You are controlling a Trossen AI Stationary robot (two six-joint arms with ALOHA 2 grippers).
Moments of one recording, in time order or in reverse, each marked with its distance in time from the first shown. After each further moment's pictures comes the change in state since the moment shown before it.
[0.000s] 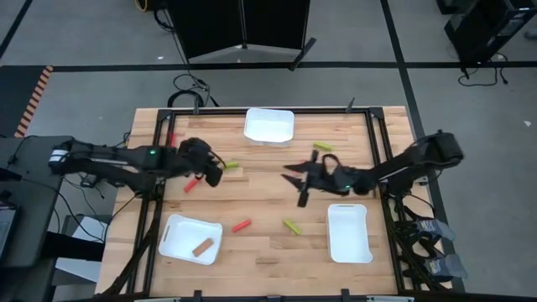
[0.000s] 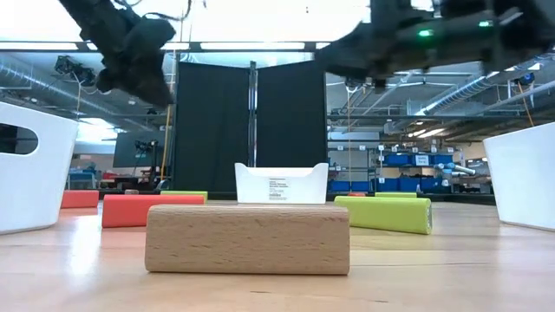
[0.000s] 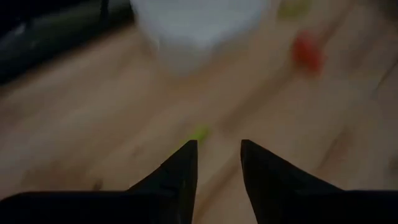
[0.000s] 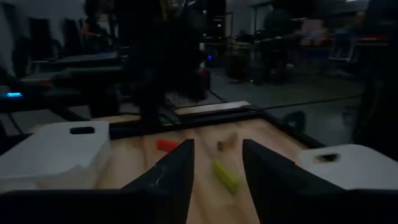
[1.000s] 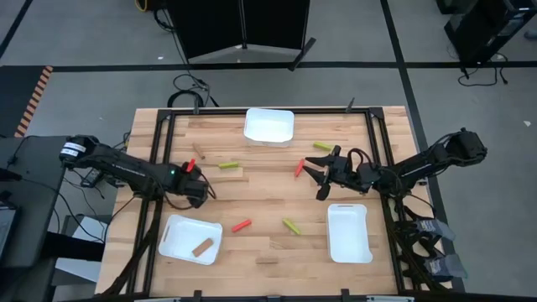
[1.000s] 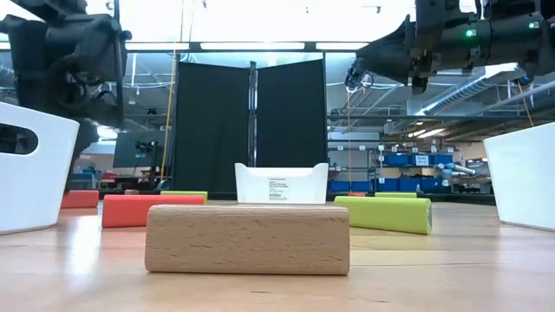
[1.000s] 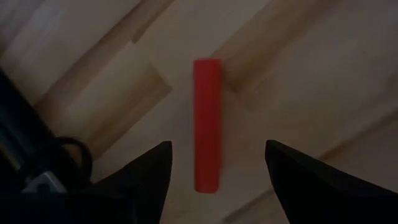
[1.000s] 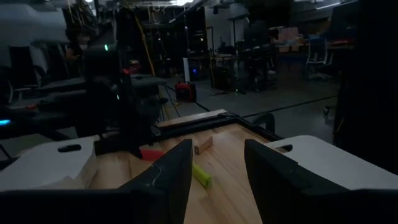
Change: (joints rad) left arm -0.150 0.153 -0.247 -0.251 0.202 -0.323; right arm 0.012 -0.277 -0.197 -0.012 0.076 0.039
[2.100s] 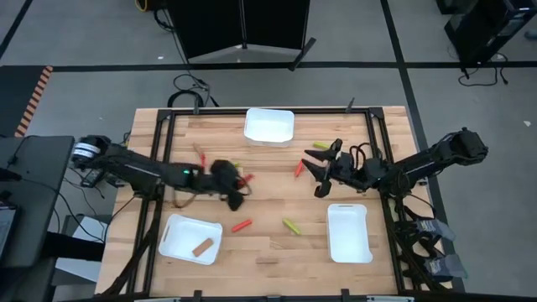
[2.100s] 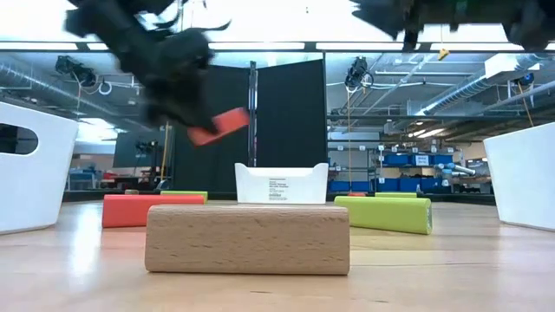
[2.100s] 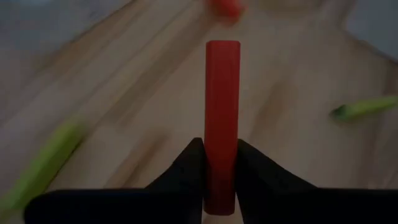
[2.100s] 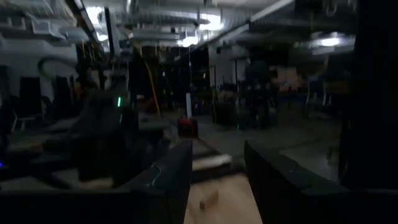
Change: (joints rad) left arm 0.026 0.204 0.196 0.802 -0.089 0.450; right arm 0.026 -0.027 0.151 0.034 0.009 -0.156
